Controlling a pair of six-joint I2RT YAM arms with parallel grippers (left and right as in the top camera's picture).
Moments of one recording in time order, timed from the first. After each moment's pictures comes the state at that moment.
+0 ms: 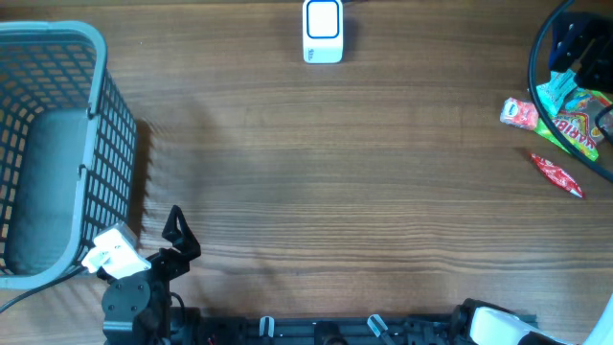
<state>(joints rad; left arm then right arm) -0.05 0.01 0.46 -0.84 -0.26 -0.48 -0.29 1.36 1.93 -1.06 -0.24 0.04</state>
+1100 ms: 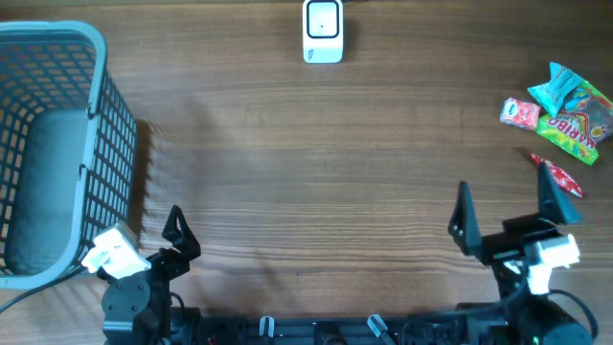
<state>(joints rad) -0.05 0.01 0.46 -0.84 -0.26 -0.48 0.00 0.03 0.30 0.22 -0.23 -0.02</state>
